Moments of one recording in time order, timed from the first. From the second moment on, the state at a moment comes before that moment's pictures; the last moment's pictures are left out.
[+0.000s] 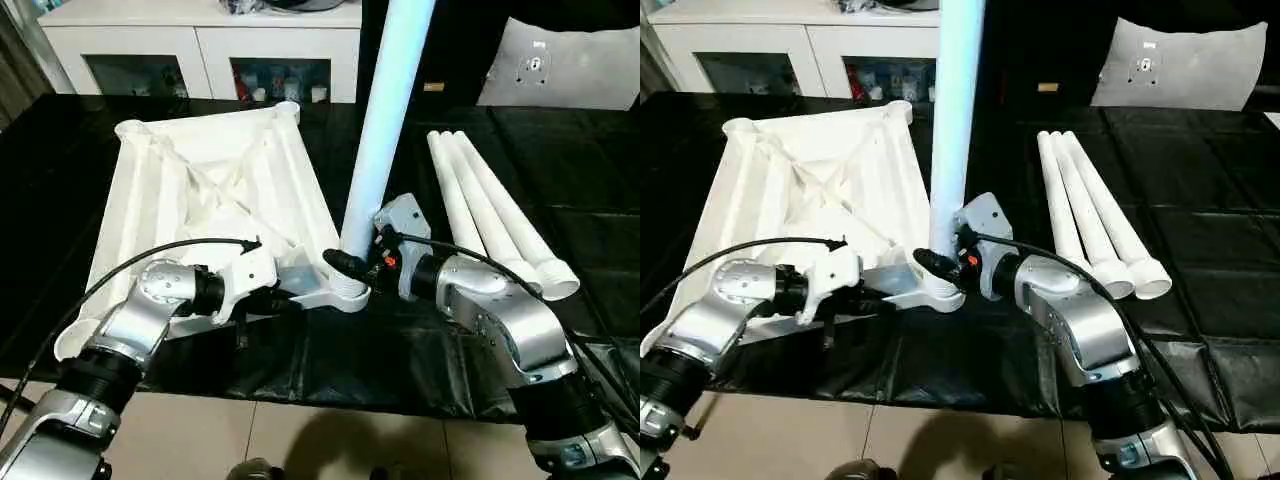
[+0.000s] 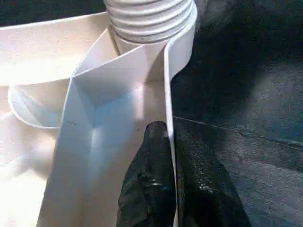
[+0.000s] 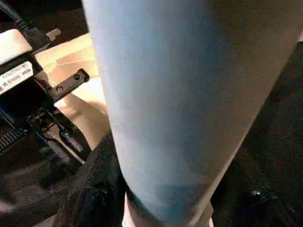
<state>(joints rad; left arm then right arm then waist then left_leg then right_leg) -0.49 0.48 -0.31 0.48 -0.02 -0.02 -1.12 -0.43 -0.28 0.22 -0.02 0.24 0.58 0.64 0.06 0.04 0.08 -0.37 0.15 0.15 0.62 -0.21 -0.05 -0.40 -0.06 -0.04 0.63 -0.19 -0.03</state>
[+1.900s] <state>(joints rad) -0.49 0.51 -0.32 0.46 -0.01 -0.06 -1.18 -0.47 -0.30 0.21 0.03 0.27 0.65 0.74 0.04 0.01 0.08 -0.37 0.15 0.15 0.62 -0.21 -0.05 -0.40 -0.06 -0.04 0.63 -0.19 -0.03</state>
